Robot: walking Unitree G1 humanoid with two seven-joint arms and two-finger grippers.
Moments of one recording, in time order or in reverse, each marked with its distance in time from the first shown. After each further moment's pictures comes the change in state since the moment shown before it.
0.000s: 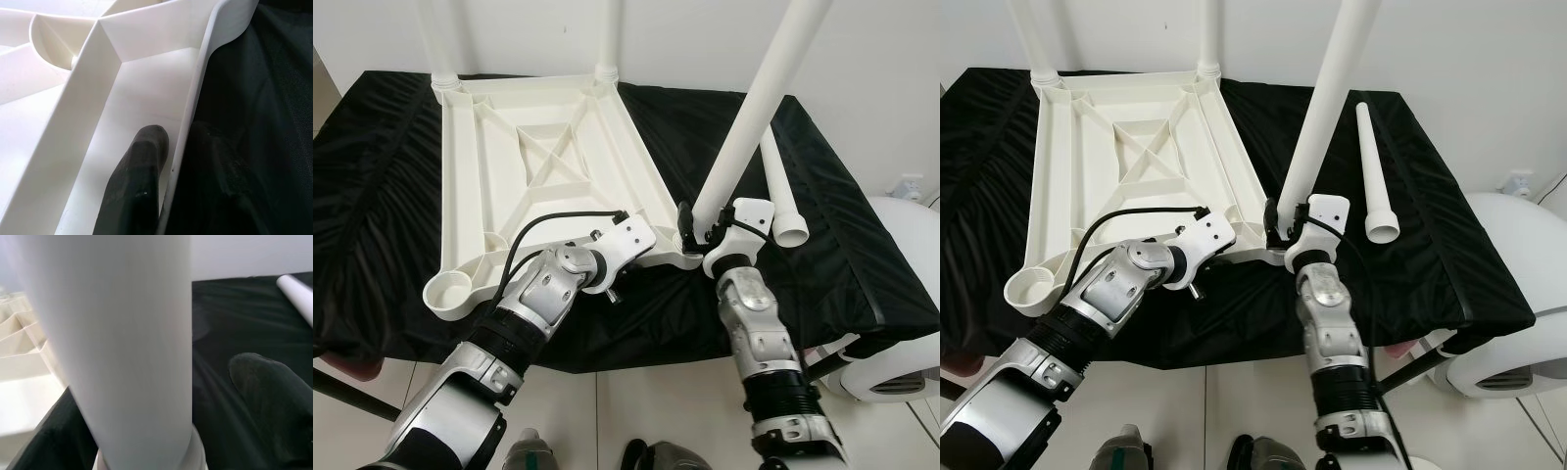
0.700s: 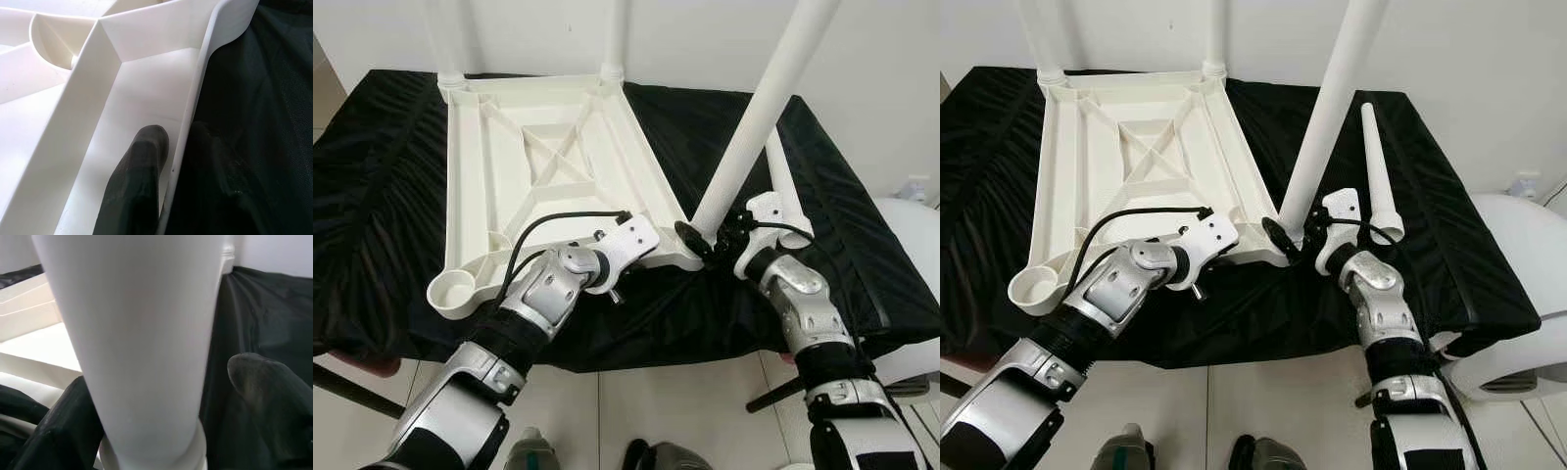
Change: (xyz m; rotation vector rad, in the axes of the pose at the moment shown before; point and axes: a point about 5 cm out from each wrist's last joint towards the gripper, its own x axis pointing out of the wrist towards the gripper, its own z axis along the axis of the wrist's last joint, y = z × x) left arm 0.001 -0.001 0.001 0.000 -0.004 -0.003; right arm 0.015 -0.041 0.009 -0.144 0.046 0.475
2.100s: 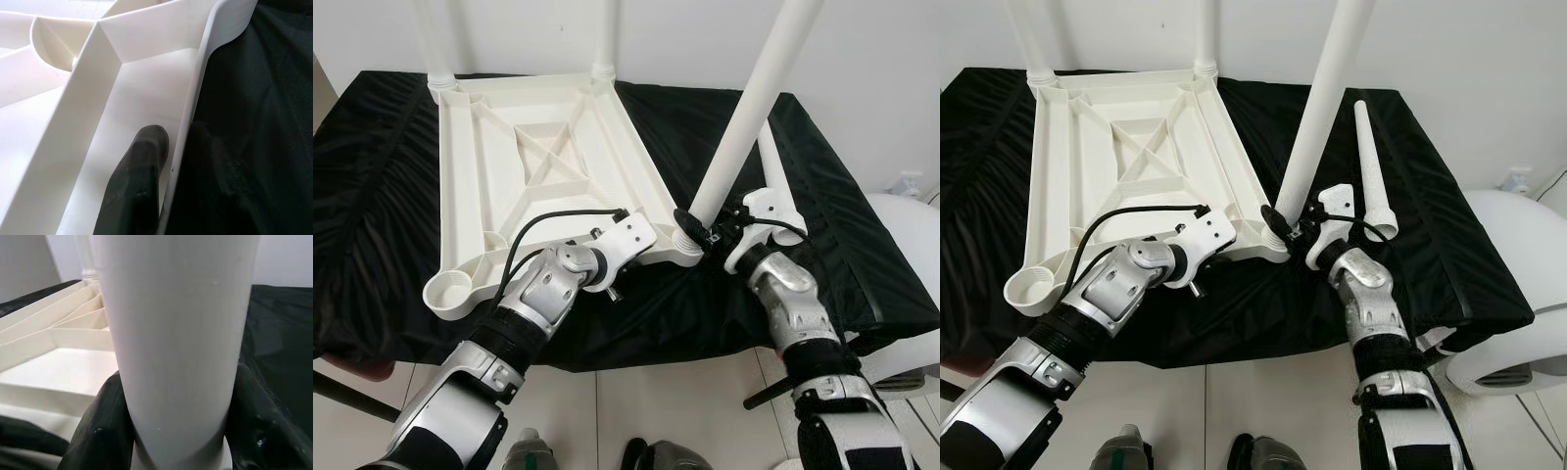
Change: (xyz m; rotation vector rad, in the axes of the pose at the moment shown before) left arm 0.000 0.001 0.000 0.001 0.002 0.010; right arm 0.011 0.022 -0.002 0.076 -0.081 -0.115
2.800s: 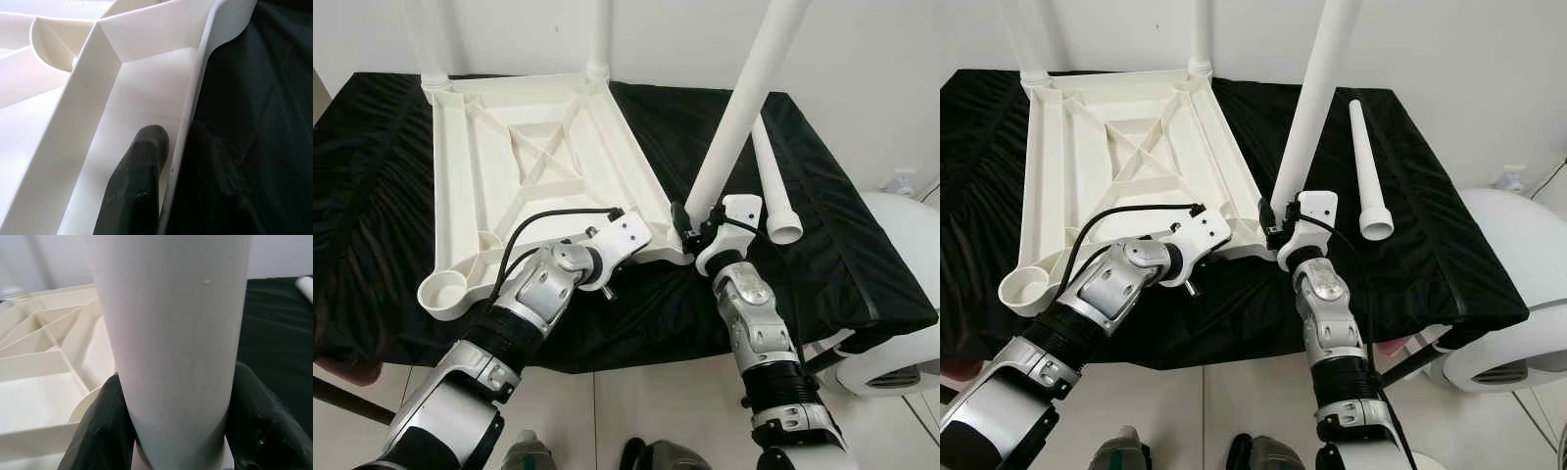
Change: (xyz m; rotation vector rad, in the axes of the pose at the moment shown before) left arm -0.002 0.003 -0.002 -0.003 0.005 0.011; right arm 0.011 0.042 0.003 0.080 -0.006 -0.335
